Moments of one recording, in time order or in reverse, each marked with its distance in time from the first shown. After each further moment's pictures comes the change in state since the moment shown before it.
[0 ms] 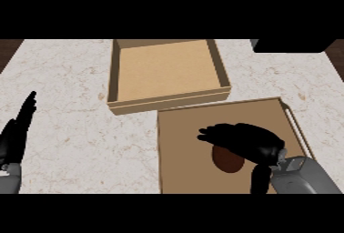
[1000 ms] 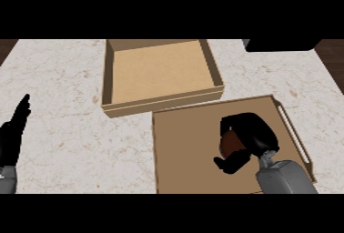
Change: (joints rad) left arm 0.011 -0.016 0.058 0.012 -0.020 -0.026 -0.004; right arm 0.072 0.196 -0.144 0.137 0.292 -0.423 0.263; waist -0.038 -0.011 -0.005
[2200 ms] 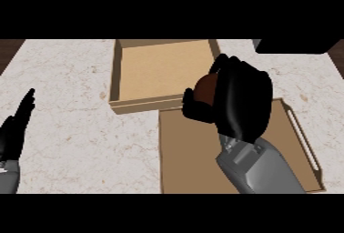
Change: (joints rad) left arm -0.037 -0.005 -0.005 -0.003 -0.019 -0.028 0.005; right arm -0.415 0.161 0.118 -0.212 0.352 -0.132 0.802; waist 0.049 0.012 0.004
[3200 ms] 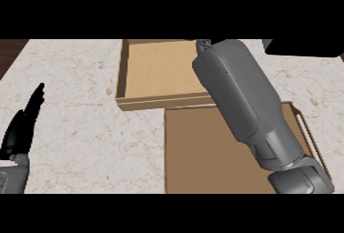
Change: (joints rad) left arm -0.040 -0.030 -0.025 -0.009 -0.032 0.001 0.012; right arm -0.609 -0.001 -0.358 0.915 -0.317 -0.544 -0.106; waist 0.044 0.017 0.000
